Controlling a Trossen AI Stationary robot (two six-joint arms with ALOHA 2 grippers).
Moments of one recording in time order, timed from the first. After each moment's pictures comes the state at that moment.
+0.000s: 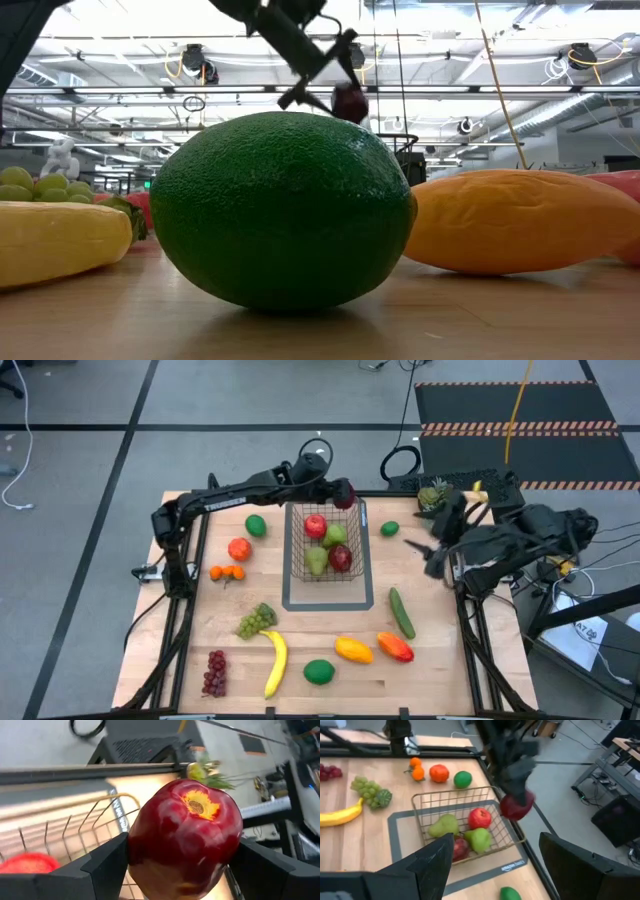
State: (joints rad) left arm 0.41 1.87 1.71 -0.45 -0.03 -0.96; right arm 0.35 1.14 1.64 -1.24 0.74 0.25
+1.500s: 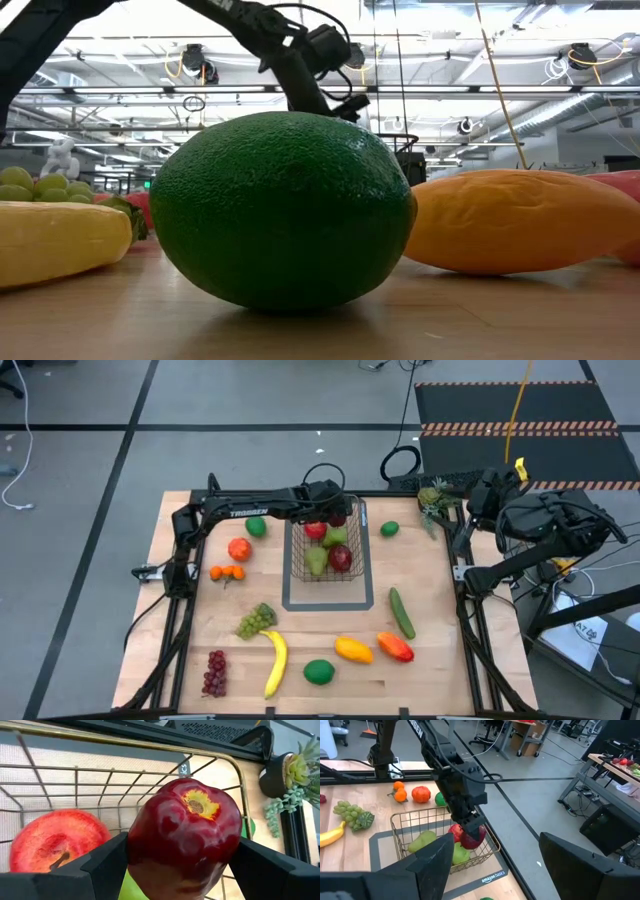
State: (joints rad) left arm 0.36 2.03 1.66 -0.51 -0.21 -1.16; right arm 0.25 0.98 1.64 -1.20 0.74 0.12
